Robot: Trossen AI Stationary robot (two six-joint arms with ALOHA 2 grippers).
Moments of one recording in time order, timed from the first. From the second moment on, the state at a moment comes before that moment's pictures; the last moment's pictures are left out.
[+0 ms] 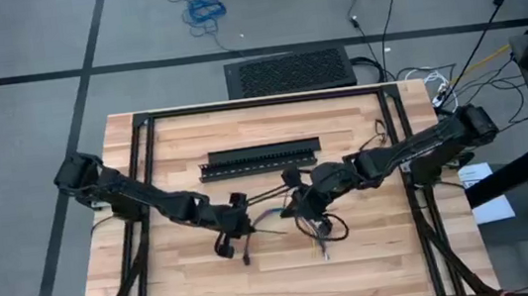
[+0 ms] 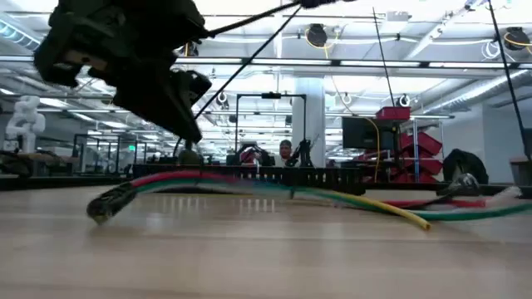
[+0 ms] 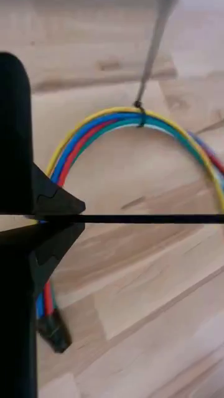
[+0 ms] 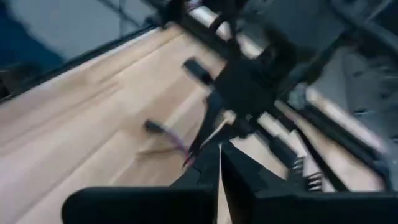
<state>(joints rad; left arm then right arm) -0.34 1.50 0.73 -0.08 -0.03 0.07 0.21 1.44 1.09 -0.10 -0.13 -0.47</state>
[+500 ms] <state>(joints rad) -0.34 1.50 0.72 -0.11 -0.03 0.05 0.18 1.53 1.10 -0.09 -0.14 -0.44</state>
